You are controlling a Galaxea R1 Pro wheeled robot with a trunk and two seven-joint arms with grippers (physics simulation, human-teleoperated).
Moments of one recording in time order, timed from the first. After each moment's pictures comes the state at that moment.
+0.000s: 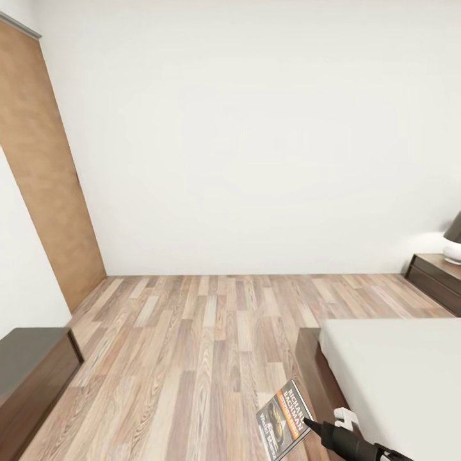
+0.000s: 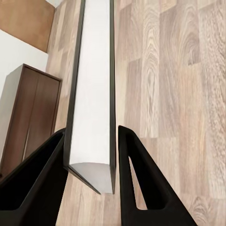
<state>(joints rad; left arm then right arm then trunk) -0.41 0.08 -0.21 -0.02 -0.01 -0.20 -0.28 -0.55 -0.22 -0.37 0.03 -0.03 -0.02 0.90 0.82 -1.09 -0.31</state>
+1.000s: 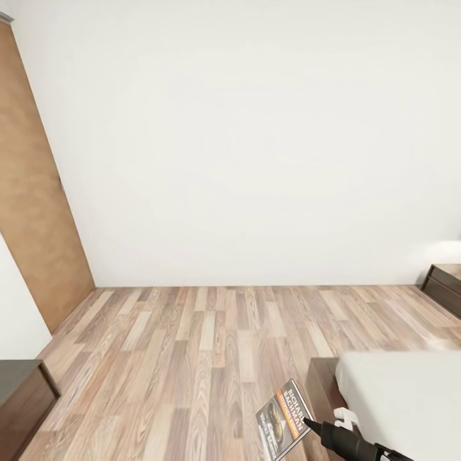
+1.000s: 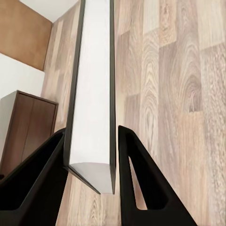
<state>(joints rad) -0.41 0.07 -0.21 -0.02 -0.01 -0.20 -0.28 -0.55 -0.22 -0.37 0.03 -0.03 -0.03 0.90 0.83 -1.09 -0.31</state>
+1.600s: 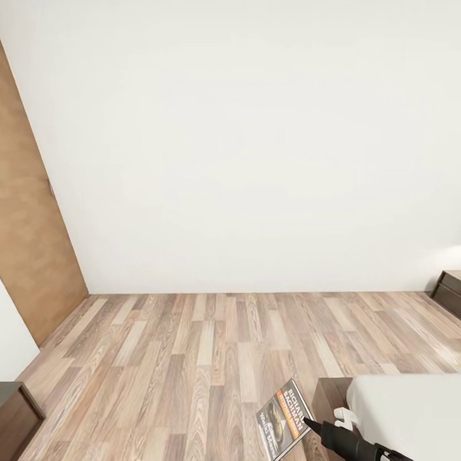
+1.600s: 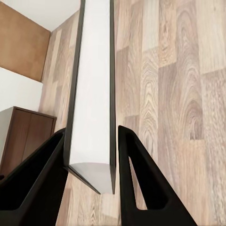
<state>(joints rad) -0.41 0.07 -0.21 -0.02 -0.01 -0.20 -0.28 -0.55 -0.22 -0.38 0.03 -0.03 -0.03 0.90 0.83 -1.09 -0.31</state>
